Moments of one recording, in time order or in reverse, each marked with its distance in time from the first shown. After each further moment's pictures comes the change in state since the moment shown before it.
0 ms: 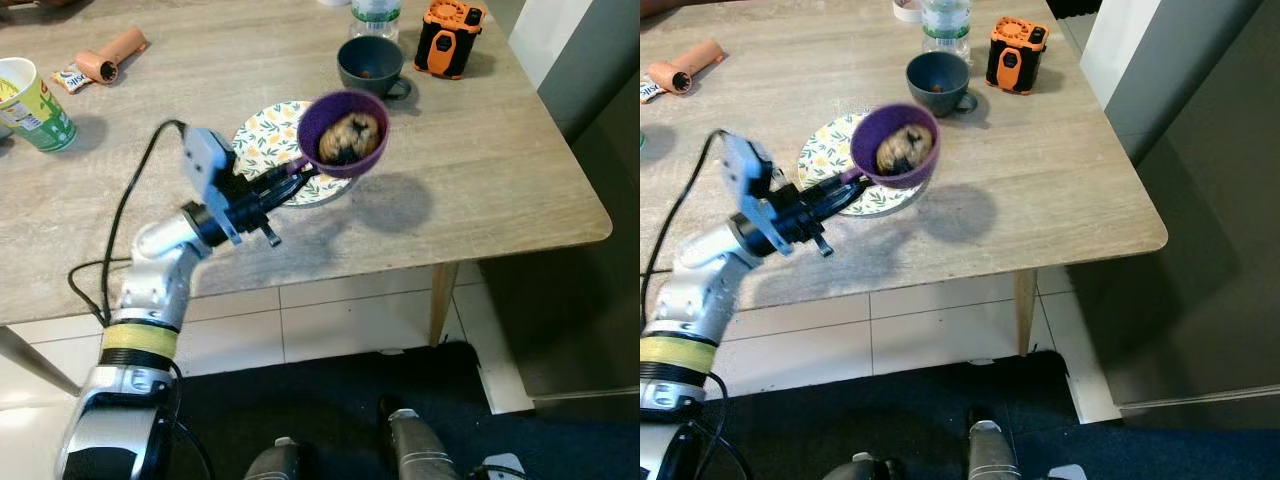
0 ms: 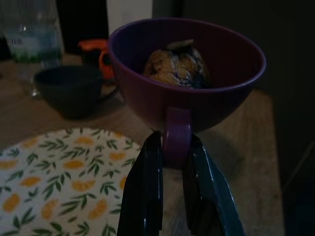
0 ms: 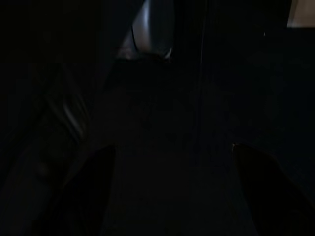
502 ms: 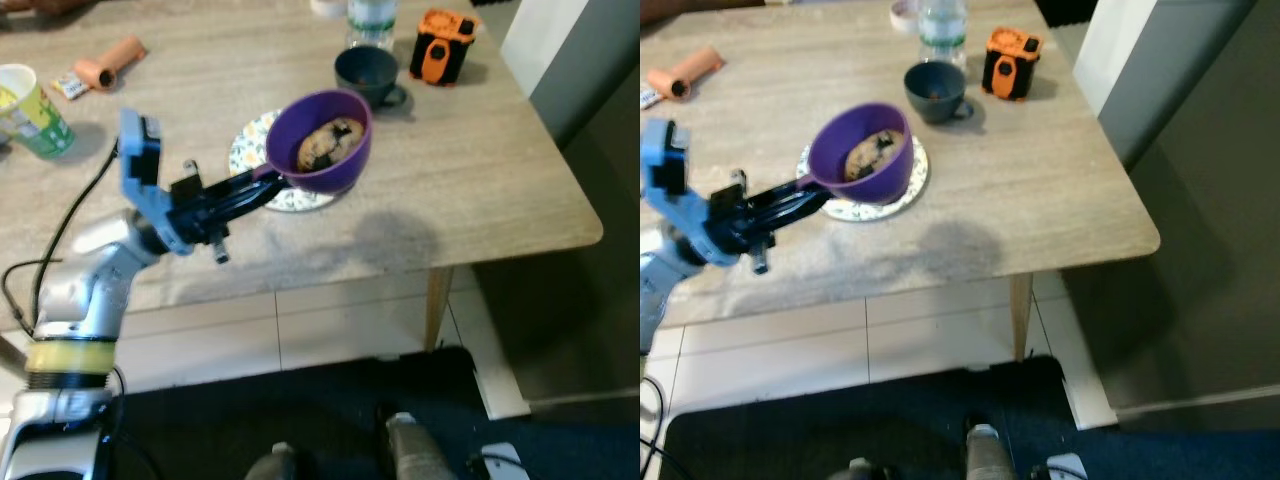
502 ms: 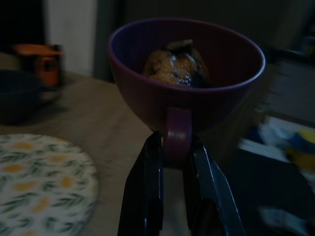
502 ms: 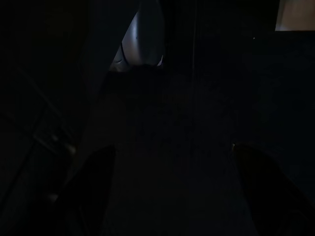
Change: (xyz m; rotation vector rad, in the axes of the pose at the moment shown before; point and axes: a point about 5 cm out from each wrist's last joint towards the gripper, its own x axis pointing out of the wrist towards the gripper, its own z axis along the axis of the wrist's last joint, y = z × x) left arm -0.045 -0.019 0.027 -0.212 0.013 -0.264; right arm 0.005 0.000 0.008 0.005 0.015 -0.014
